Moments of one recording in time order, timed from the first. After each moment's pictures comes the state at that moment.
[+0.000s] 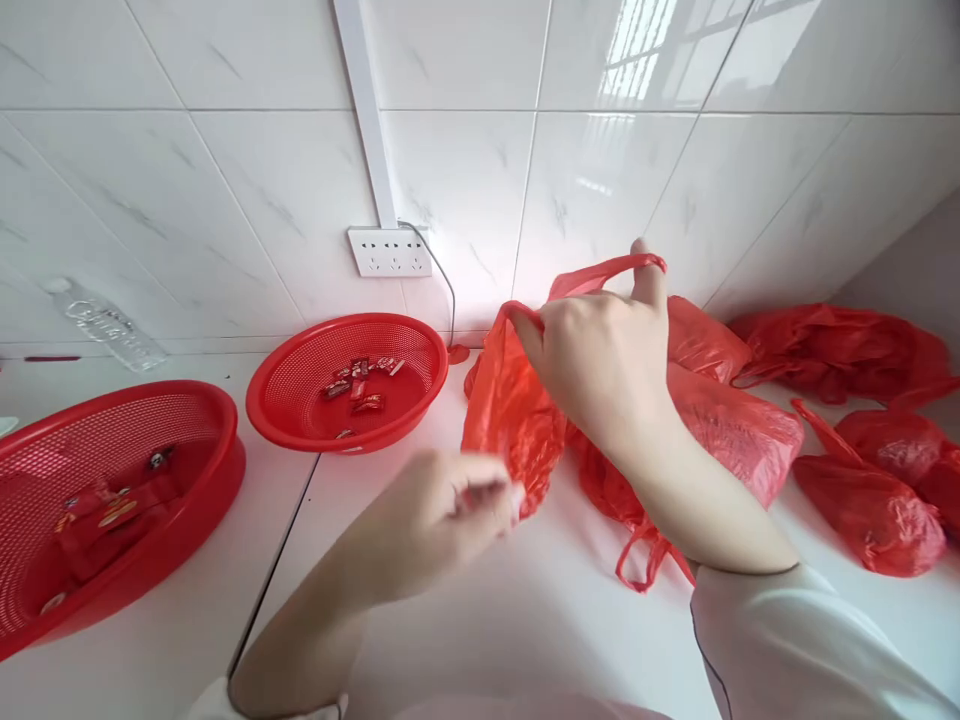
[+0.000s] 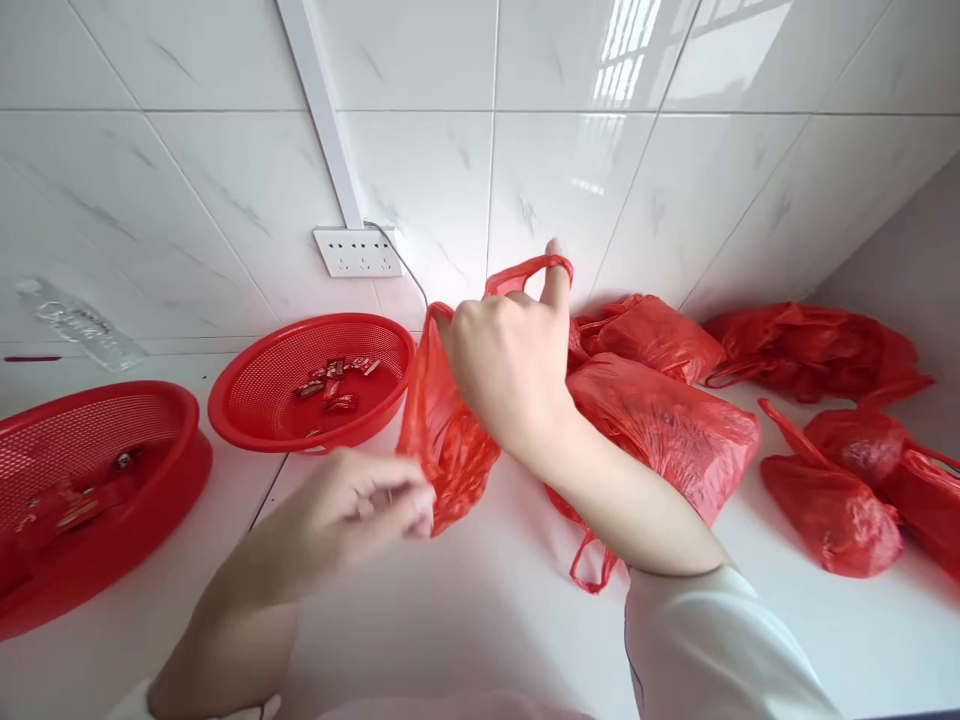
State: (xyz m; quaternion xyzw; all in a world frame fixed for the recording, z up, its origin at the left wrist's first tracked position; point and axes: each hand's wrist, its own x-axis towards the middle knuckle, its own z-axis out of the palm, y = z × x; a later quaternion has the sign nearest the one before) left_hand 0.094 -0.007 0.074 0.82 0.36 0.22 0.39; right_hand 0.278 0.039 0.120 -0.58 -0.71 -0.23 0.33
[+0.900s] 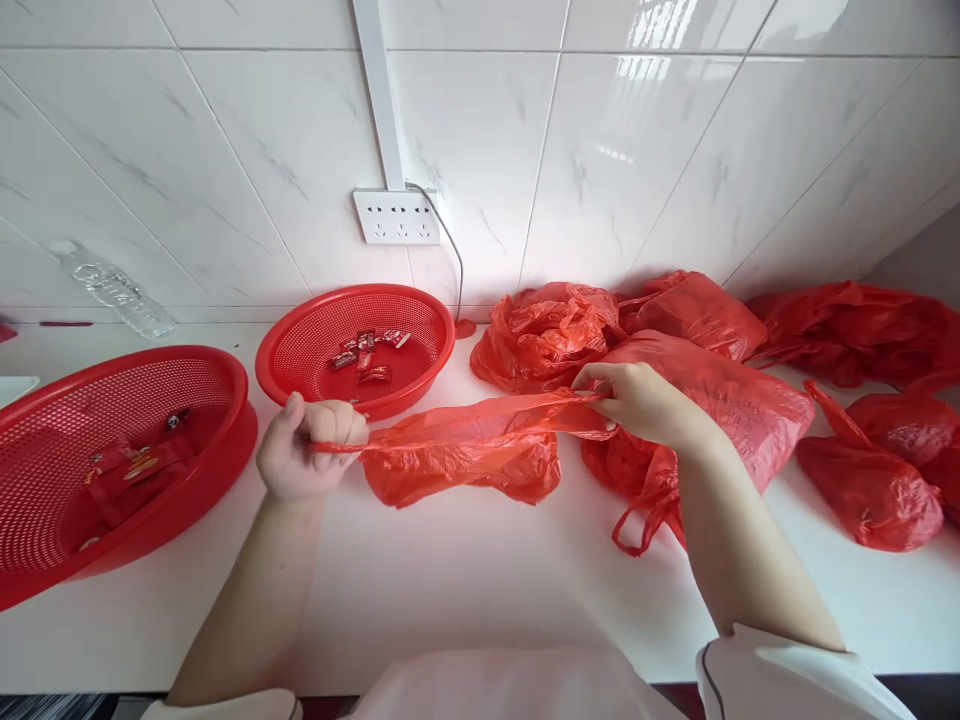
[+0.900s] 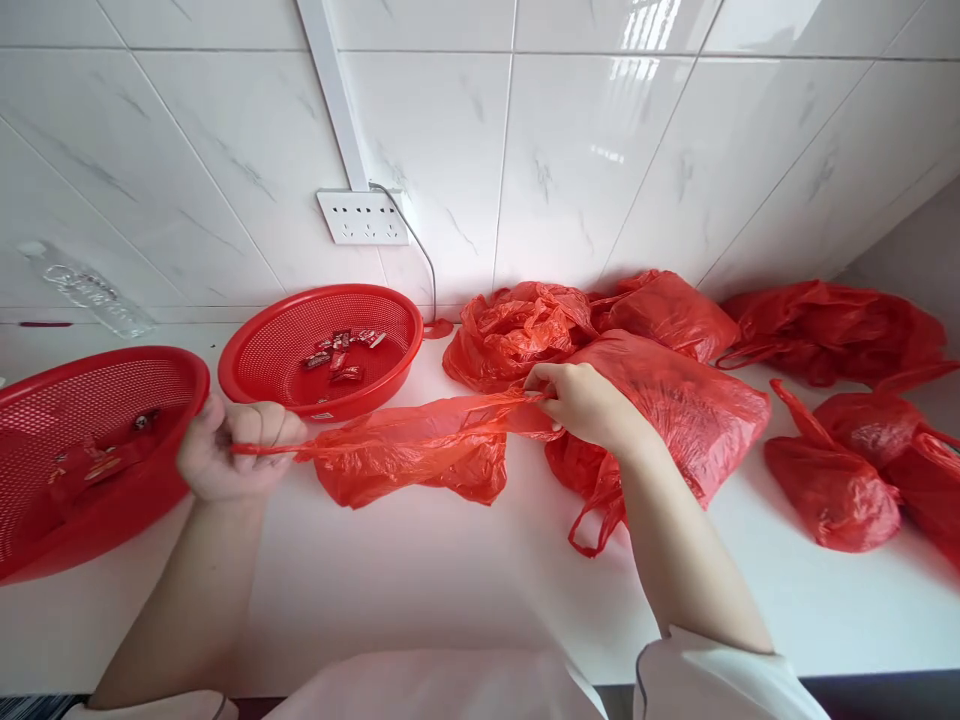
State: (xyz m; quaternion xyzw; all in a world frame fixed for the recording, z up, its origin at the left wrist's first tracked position) left_hand -0.002 0.043 0.016 0.65 0.17 0.52 0.53; right_hand 0.369 0.019 0.031 -0.64 -0.73 0.20 0.13
